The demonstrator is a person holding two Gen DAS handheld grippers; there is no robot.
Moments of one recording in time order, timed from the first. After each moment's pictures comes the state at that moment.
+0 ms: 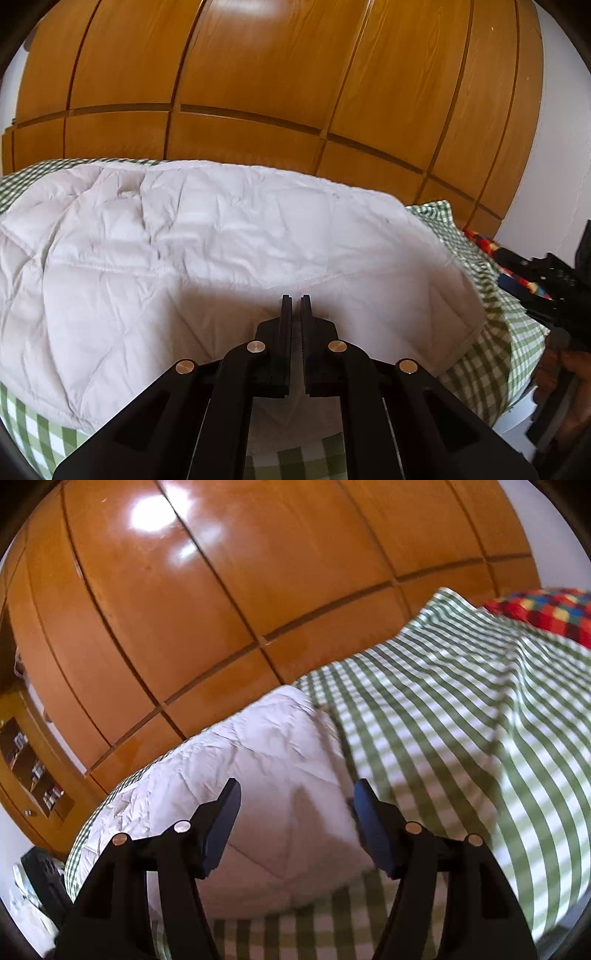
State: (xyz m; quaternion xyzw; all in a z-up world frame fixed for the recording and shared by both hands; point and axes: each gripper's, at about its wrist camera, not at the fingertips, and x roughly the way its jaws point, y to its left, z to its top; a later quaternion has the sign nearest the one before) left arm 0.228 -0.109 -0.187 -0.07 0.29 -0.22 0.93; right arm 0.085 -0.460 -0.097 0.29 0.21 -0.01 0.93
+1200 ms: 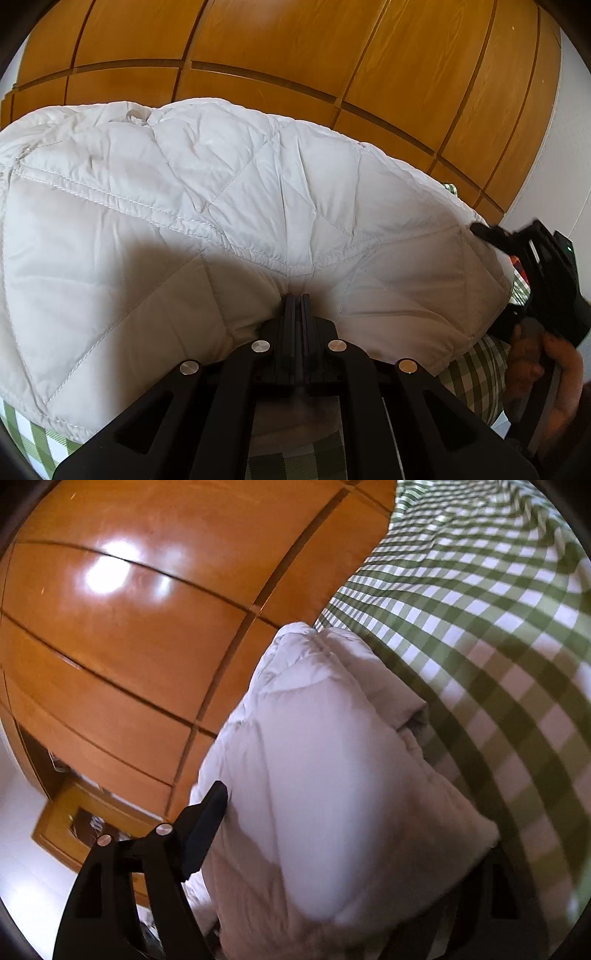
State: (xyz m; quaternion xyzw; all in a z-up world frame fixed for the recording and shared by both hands) left arm 0.240 -0.093 -0.230 -0.09 0.34 -0.23 0.91; right arm 0.154 -0.453 -0.162 0.50 0.21 0.09 0.83
